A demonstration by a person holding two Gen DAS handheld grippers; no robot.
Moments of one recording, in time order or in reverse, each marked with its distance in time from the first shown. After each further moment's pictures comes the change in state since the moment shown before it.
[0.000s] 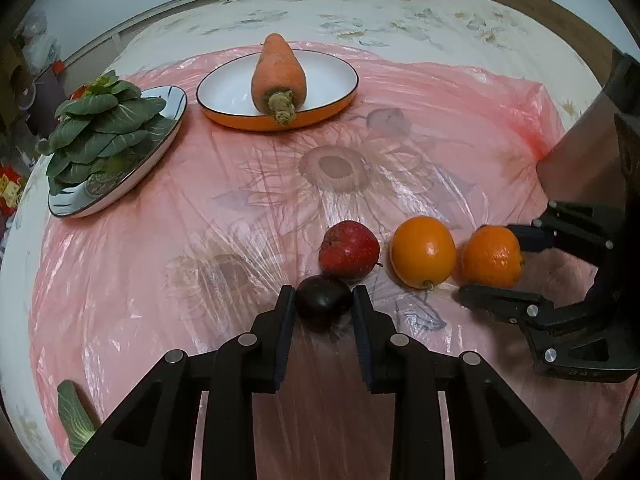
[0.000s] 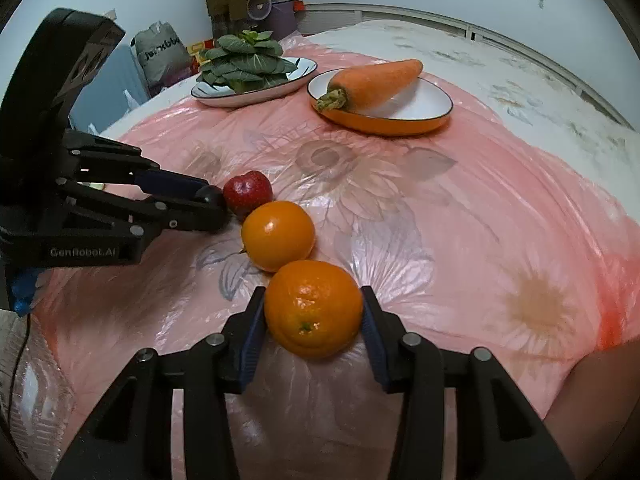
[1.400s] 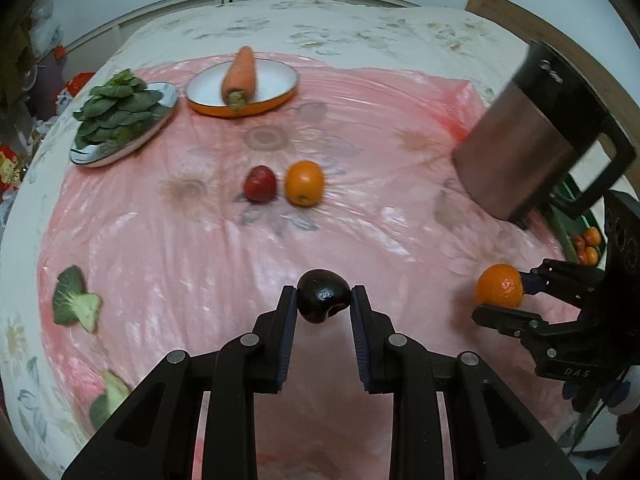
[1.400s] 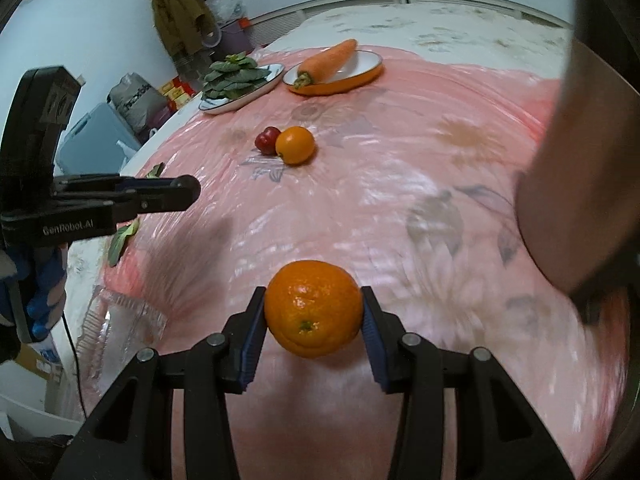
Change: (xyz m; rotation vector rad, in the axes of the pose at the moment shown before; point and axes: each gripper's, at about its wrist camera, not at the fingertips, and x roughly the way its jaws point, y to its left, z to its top) left arm -0.093 -0.068 -0.059 -0.045 -0.003 -0.088; right arm -0.116 0.019 -0.104 0.314 -0.008 0.039
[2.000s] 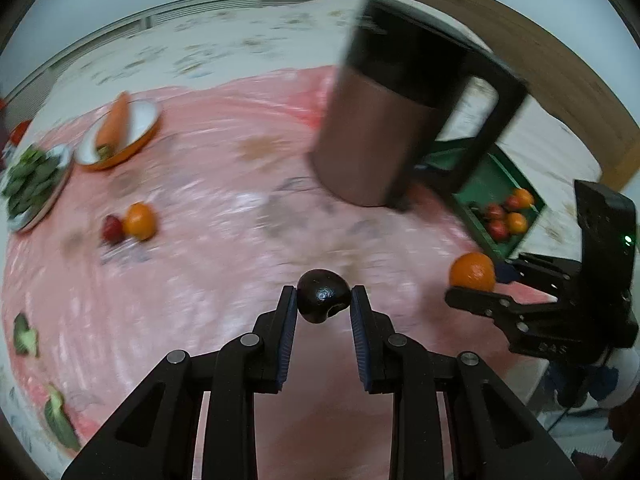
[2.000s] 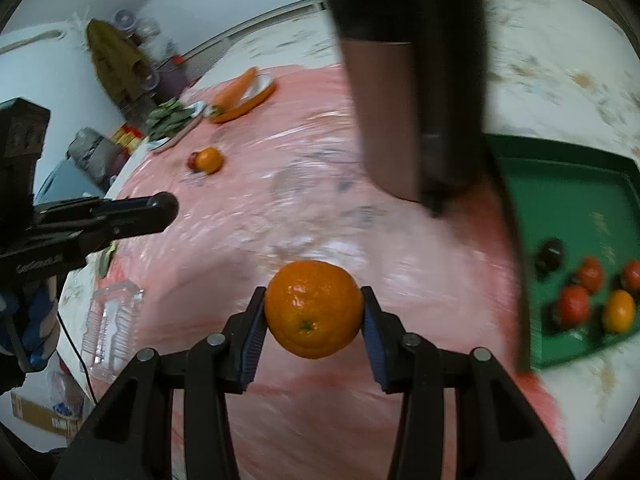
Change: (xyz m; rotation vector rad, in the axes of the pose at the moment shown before) left arm -0.019 -0.151 0.009 0.192 0.013 -0.150; right arm -0.109 -0.077 -0.062 0.221 -0.053 -0.126
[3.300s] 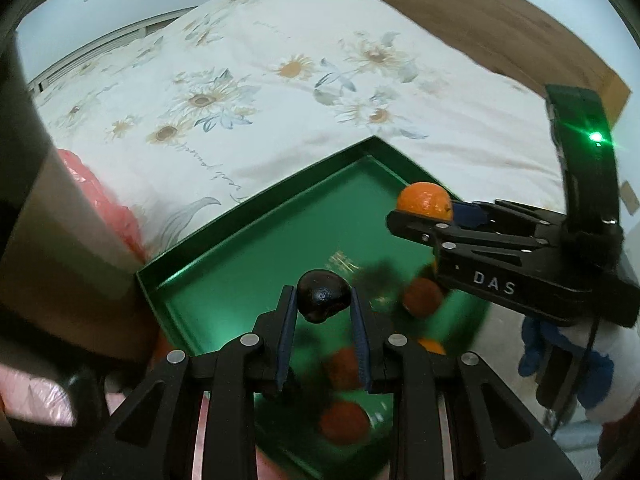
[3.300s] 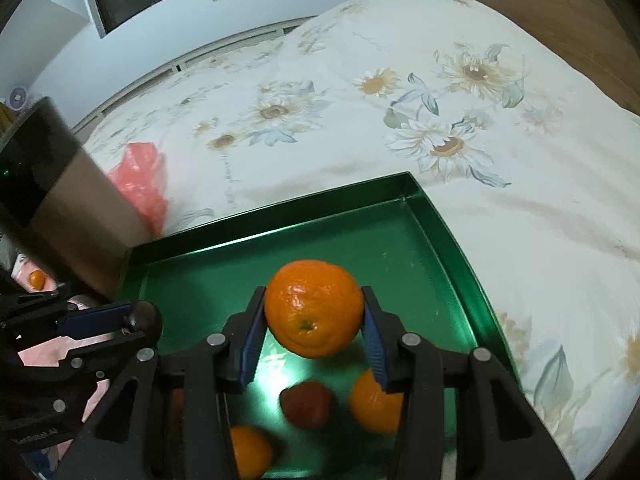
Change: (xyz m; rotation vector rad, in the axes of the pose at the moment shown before) left arm 0.184 -0.241 0.129 0.221 -0.024 -0.117; right arm -0.057 -0.289 0.047 0.212 -0.174 -0.338
